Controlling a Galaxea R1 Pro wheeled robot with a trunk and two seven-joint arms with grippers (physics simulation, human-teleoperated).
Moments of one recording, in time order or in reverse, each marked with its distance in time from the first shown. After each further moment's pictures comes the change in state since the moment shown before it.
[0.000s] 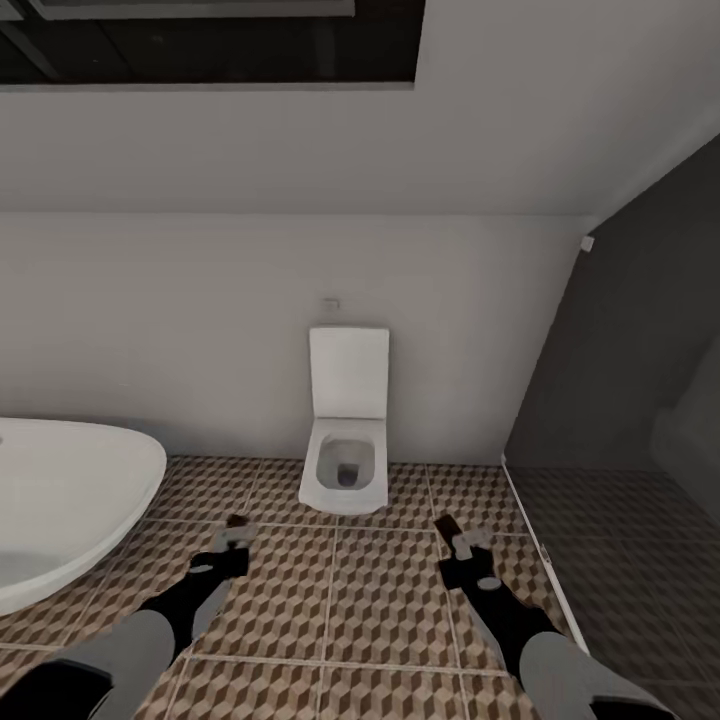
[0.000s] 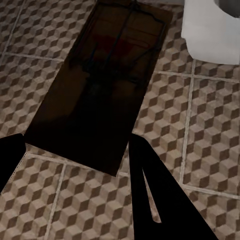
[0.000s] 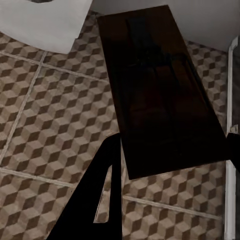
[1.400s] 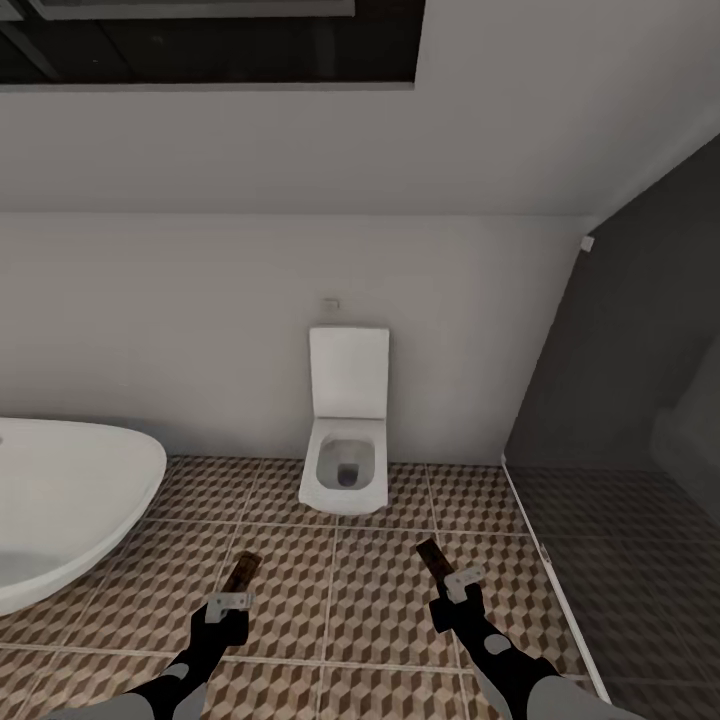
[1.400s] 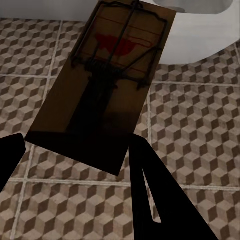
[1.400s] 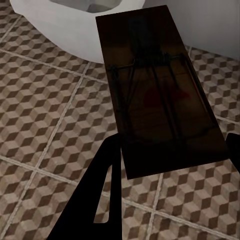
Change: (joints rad) left arm 0.135 -0.008 -0.007 0.212 -0.003 -0.492 -0.252; right arm 0.060 -0.002 0.002 0.167 0.009 -0.334 0.076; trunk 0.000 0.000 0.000
